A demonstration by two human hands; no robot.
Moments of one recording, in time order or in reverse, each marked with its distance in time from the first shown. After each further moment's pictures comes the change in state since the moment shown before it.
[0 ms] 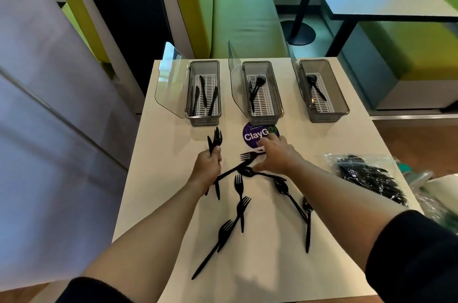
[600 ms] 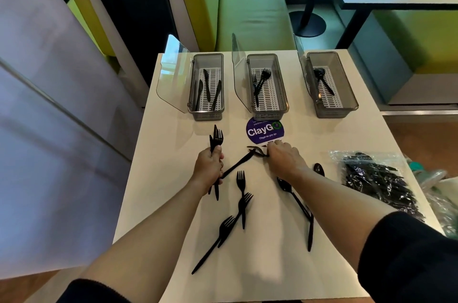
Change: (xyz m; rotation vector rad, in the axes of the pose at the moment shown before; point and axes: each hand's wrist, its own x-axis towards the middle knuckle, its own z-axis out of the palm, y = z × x) left_hand -0.007 -0.007 0.001 -0.083 -0.009 -0.082; right_hand 0.001 0.013 0.033 -0.079 0.079 -0.014
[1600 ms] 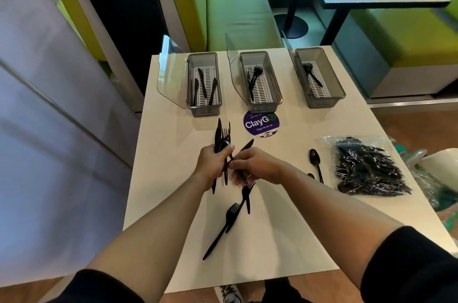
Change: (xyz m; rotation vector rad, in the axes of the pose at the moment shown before) left_hand -0.020 -0.002 -0.007 -0.009 -0.079 0.094; right_hand -0.049 -0.073 -0.010 1.116 -0.465 0.041
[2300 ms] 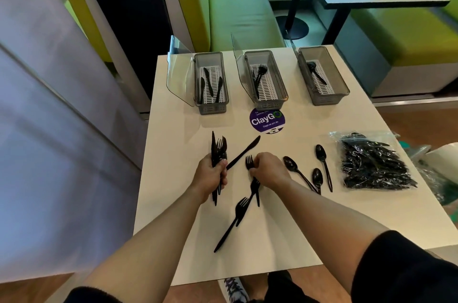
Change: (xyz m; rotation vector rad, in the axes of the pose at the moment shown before) left_hand -0.026 -0.035 -0.033 -0.024 -0.093 0.000; right_hand 0.007 0.033 0.025 -0.597 0.538 0.132
